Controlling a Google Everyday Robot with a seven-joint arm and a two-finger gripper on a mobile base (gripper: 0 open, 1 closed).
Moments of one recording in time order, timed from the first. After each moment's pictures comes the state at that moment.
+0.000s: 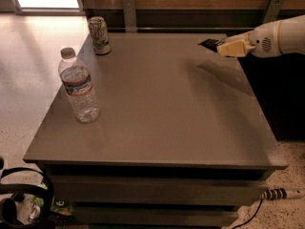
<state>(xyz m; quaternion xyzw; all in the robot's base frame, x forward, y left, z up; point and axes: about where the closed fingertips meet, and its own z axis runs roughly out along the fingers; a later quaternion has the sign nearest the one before) 0.685 -0.234 0.906 -0.35 0.79 0.23 0.46</state>
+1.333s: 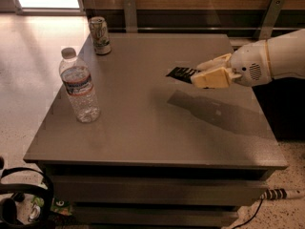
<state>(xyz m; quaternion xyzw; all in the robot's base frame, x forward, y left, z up) 0.538 -0.127 0.912 -0.43 0.76 0.30 0.39</state>
